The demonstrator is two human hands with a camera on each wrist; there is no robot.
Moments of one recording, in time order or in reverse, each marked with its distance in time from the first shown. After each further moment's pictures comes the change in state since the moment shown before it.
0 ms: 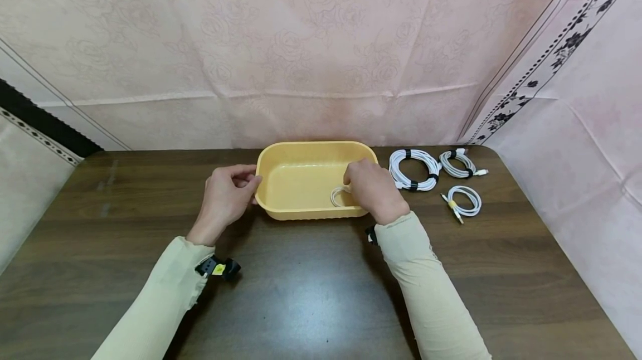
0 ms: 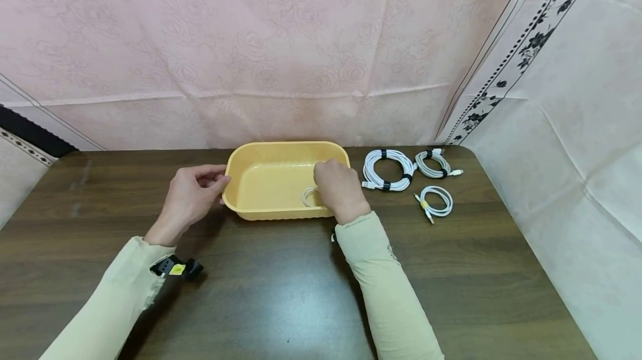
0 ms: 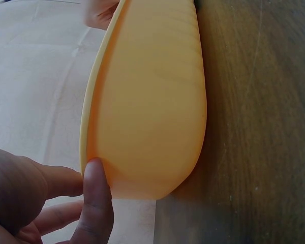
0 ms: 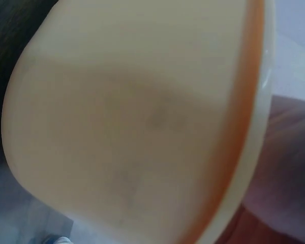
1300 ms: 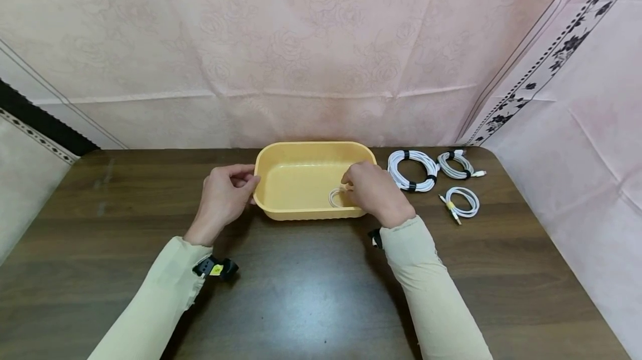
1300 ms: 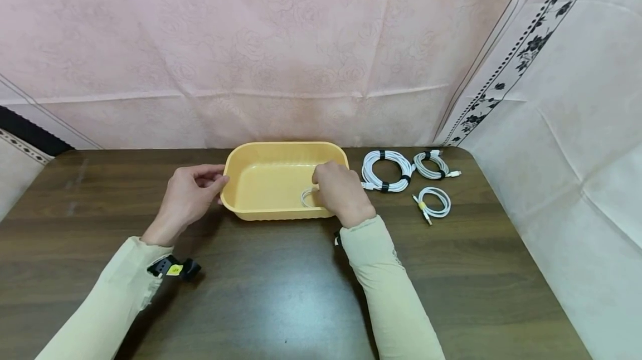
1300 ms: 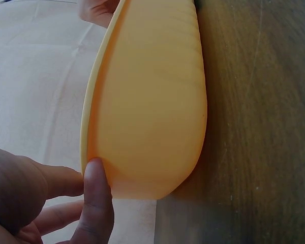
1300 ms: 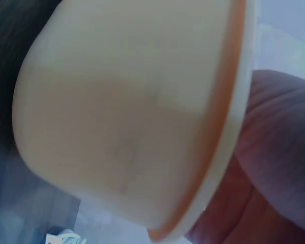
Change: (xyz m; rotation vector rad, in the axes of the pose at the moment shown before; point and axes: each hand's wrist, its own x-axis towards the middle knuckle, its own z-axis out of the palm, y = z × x) left_hand 0.000 0.000 -0.001 -0.007 -0.004 0.008; right_hand -0.005 0.006 -0.004 0.037 -0.018 -0.065
